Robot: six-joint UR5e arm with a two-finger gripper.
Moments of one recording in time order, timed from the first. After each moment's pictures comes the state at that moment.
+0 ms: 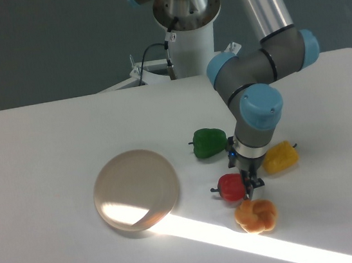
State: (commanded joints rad) arm 2.51 -2.11 -1.46 -1.02 1.42 1.68
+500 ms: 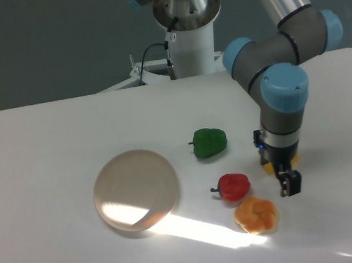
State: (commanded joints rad) arm 2.53 -2.10 -1.30 -1.06 1.62 1.68
